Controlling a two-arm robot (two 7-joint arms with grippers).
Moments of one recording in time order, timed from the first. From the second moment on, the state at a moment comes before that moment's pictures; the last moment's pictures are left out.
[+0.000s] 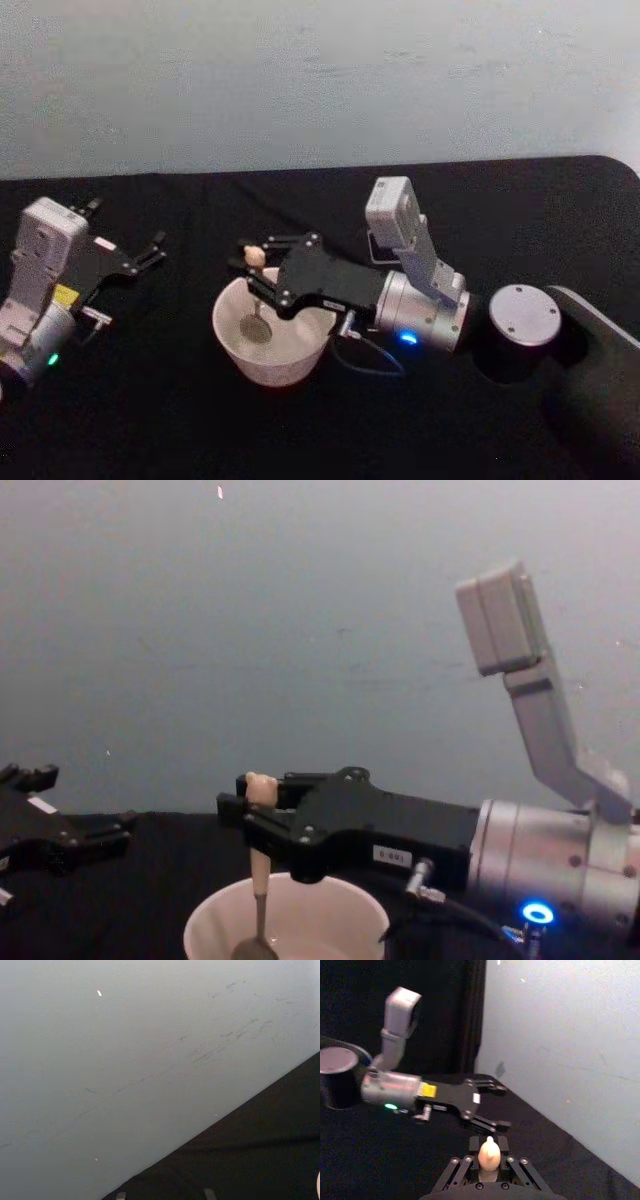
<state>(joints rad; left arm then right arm) -0.20 0.60 0.45 -1.41 -0.25 -0.12 0.03 0.46 0.26 -0.64 -1.20 0.37 -0.22 0.69</state>
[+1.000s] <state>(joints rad) -0.20 0.60 0.45 -1.41 -0.25 -0.12 0.03 0.47 0.26 -0.59 -1.17 0.34 -0.22 0.67</state>
